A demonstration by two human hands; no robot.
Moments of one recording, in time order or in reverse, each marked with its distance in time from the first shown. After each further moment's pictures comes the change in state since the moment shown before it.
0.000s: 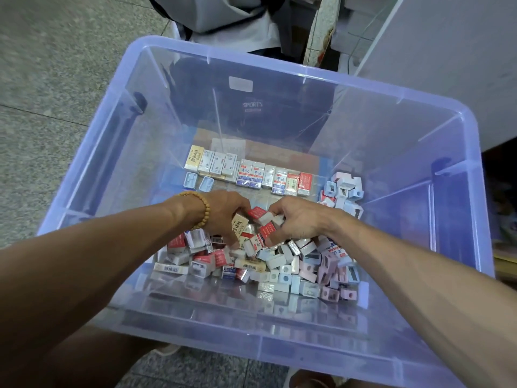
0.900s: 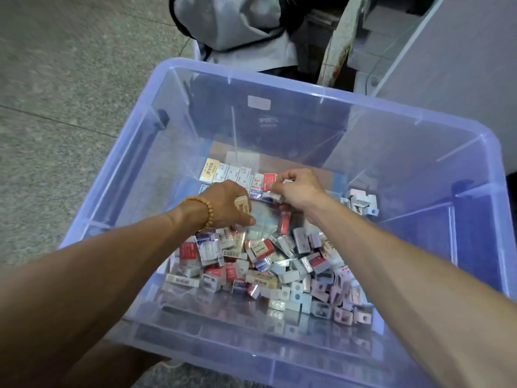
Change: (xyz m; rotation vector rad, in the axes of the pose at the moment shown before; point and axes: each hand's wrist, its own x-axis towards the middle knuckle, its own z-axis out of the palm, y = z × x) left_hand -0.010 -0.010 -0.015 -0.392 0.330 -0.164; right_hand 0.049 -0.028 -0.021 0.629 0.614 0.096
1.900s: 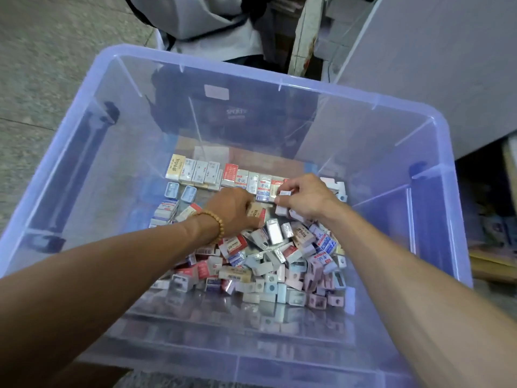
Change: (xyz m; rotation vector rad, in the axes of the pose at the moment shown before) left_hand 0.020 0.034 0.053 0.183 0.096 0.177; right_hand -0.026 0.025 -0.061 -0.413 -0.070 -0.040
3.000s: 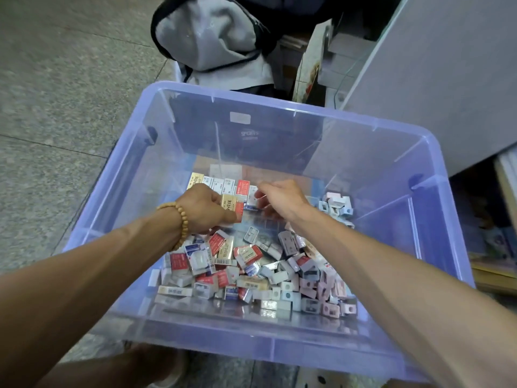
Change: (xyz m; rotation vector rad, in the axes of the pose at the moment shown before) left_hand -0.046 -0.022 -0.072 -0.505 -0.002 -0.400; right_hand -0.002 -0.057 0.037 0.434 0.055 0.025
